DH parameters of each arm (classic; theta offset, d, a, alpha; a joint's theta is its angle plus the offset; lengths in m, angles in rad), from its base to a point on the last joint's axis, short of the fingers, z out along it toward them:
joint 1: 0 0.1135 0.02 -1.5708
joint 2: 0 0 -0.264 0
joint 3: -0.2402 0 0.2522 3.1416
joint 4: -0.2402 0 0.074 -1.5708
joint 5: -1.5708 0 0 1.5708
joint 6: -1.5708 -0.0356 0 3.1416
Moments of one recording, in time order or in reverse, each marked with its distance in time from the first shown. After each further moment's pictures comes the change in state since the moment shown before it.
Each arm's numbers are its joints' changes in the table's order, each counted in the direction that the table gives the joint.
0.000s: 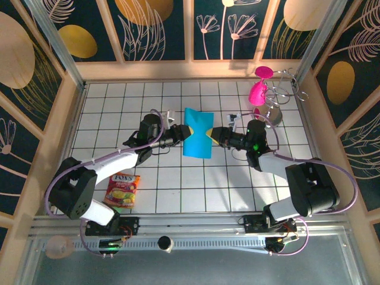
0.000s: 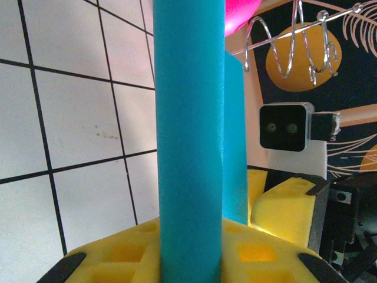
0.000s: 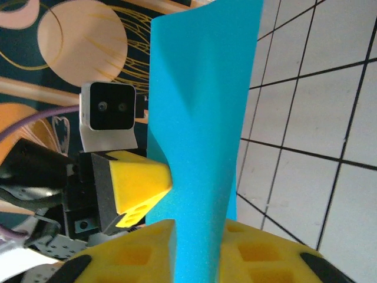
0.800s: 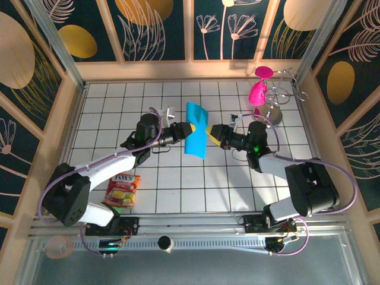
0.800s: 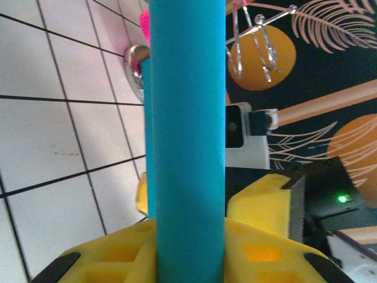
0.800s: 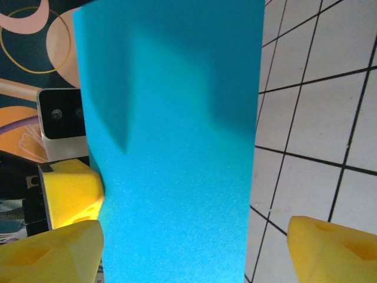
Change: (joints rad) left arm -0.022 -0.063 0.000 0.064 -0.015 -0.013; right arm -0.005 0.014 0.028 0.092 0.006 -0.036
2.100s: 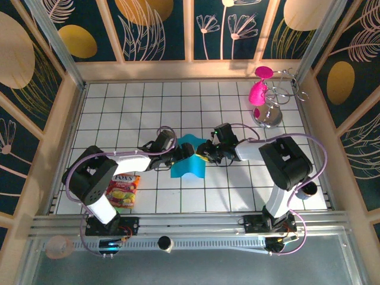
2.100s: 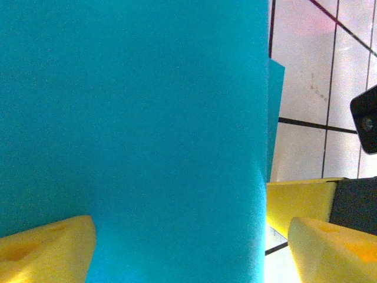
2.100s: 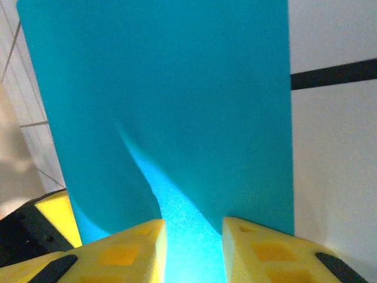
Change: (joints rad) left arm -0.082 0.243 0.048 -0.290 0.335 -0.032; right arm 0.220 0.322 -0.274 -0.715 -0.343 0.158
